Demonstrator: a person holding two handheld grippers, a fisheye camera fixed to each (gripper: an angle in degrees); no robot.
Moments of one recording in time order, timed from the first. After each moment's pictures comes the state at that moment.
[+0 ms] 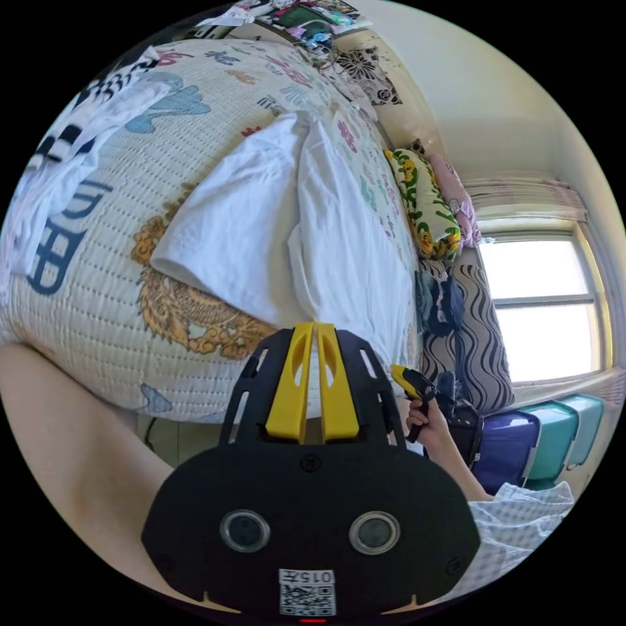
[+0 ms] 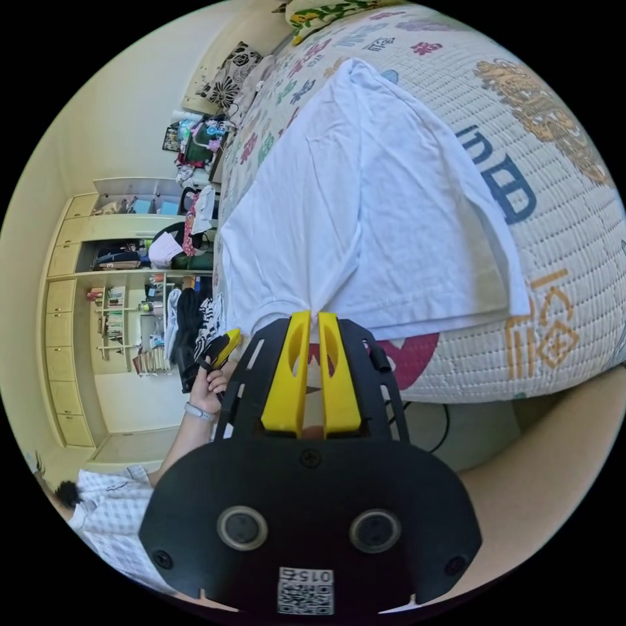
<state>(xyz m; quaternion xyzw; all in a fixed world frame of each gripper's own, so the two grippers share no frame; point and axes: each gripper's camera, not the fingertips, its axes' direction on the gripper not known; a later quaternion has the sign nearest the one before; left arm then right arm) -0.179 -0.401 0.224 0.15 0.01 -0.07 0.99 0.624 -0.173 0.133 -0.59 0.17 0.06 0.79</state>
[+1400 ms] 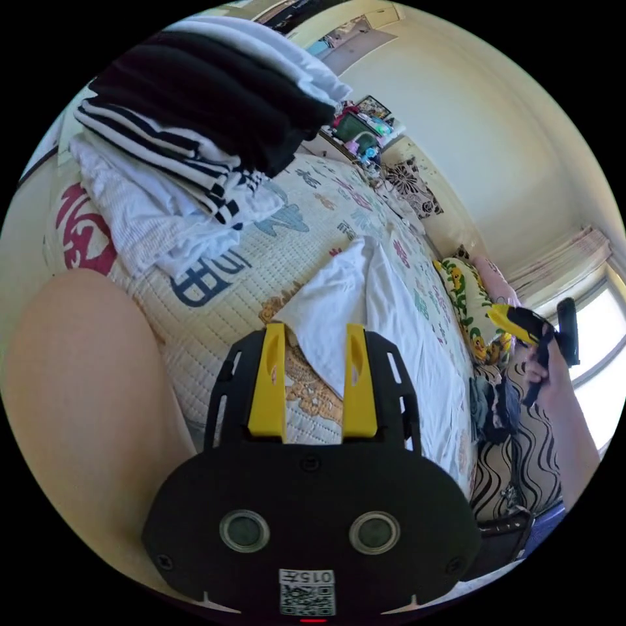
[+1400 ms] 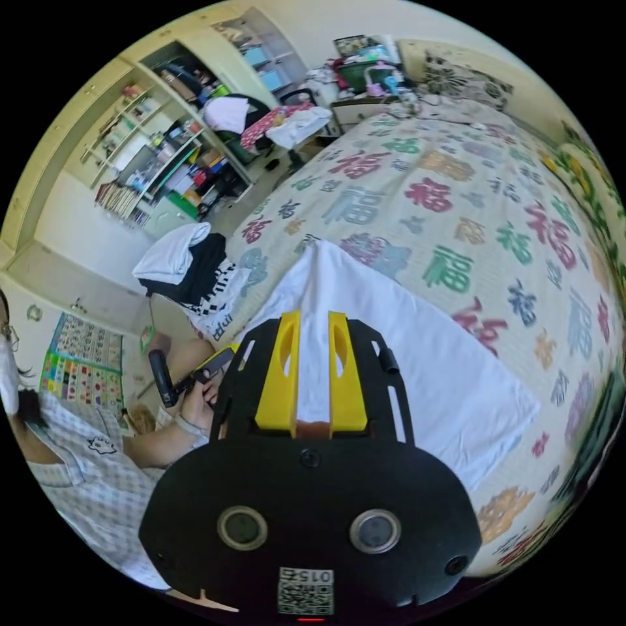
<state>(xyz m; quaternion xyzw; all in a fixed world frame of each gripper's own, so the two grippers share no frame) -0.123 -0.229 0.148 0.41 -0.14 -0.15 0.89 0.371 0.222 0.464 -0.68 0.05 -0.32 0.65</state>
